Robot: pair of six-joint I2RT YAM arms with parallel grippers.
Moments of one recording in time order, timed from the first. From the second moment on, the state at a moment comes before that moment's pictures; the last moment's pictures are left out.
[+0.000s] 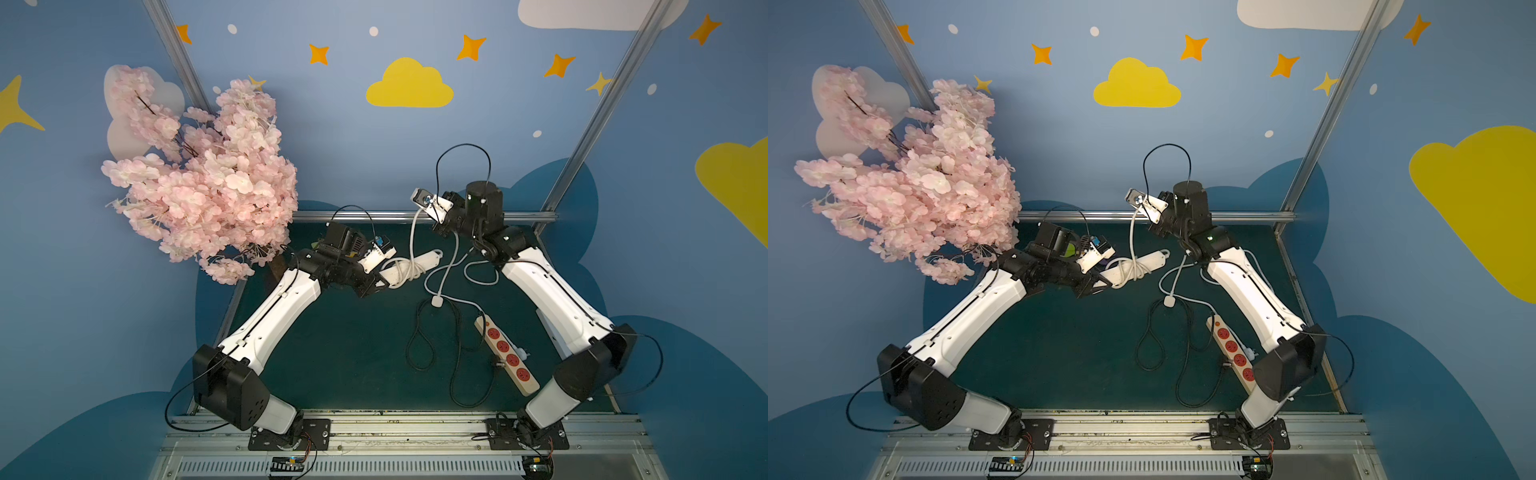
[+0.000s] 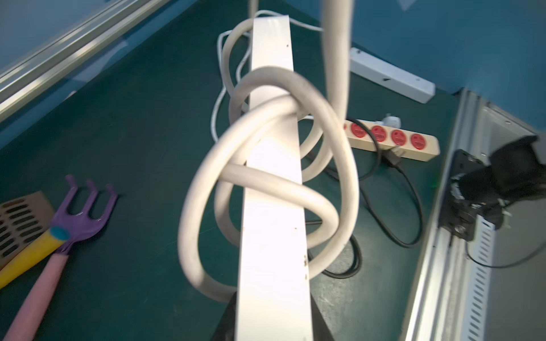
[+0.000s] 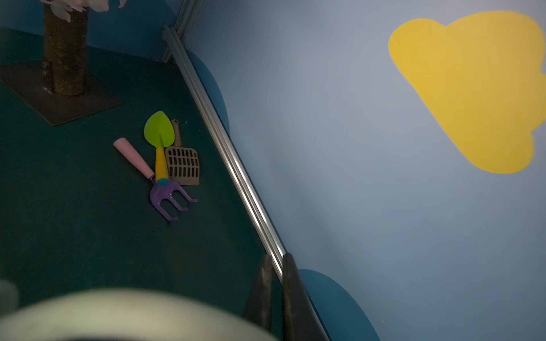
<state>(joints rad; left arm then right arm) -0.43 1.47 1.42 -0.85 0.56 0.40 0.52 1.73 1.85 -0.42 -0.17 -0.75</state>
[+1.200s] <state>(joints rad) -0.32 1.29 1.23 -0.14 0.88 -0.18 0.41 2.30 1.78 0.14 -0.39 0.10</state>
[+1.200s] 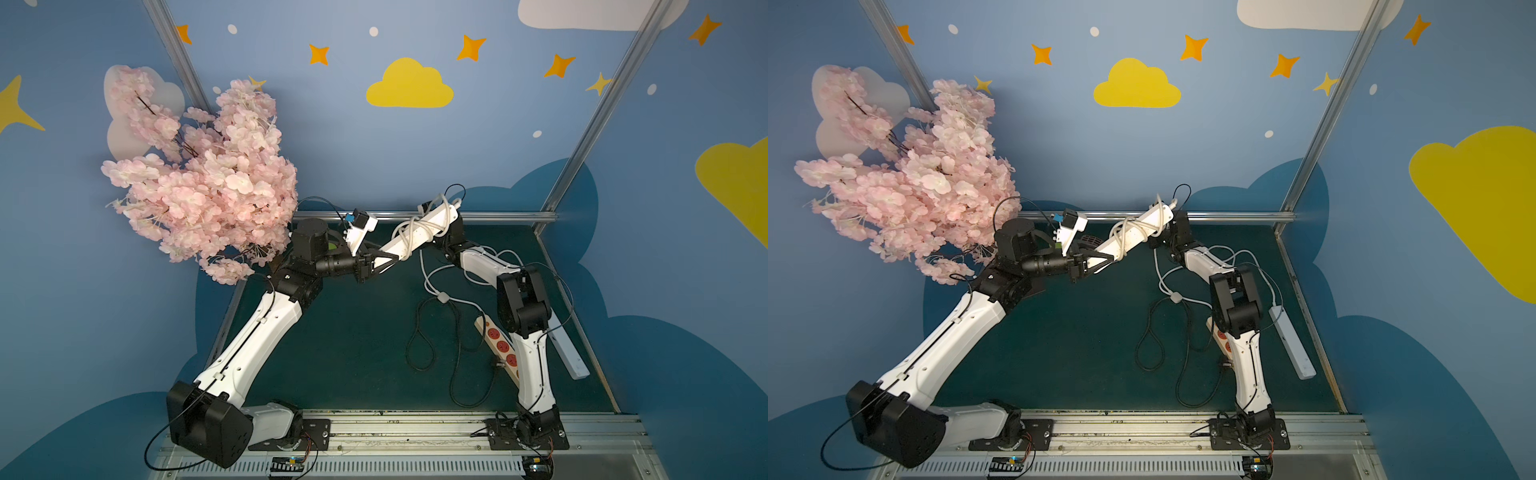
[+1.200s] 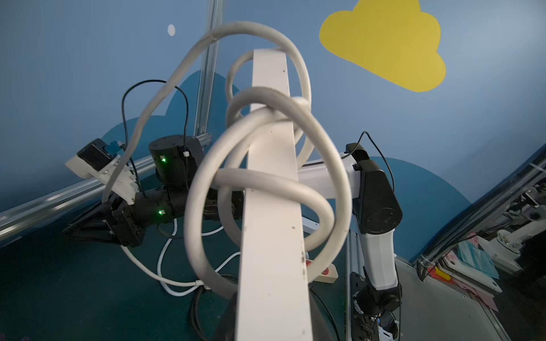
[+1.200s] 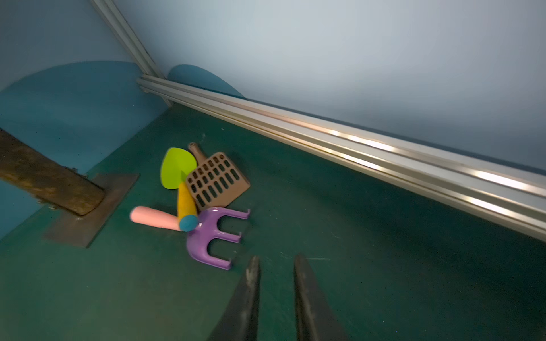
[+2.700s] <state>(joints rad) -0.34 1.57 1.44 -0.70 0.58 0.23 0.62 1.63 1.86 -0.49 0.01 -0.79</state>
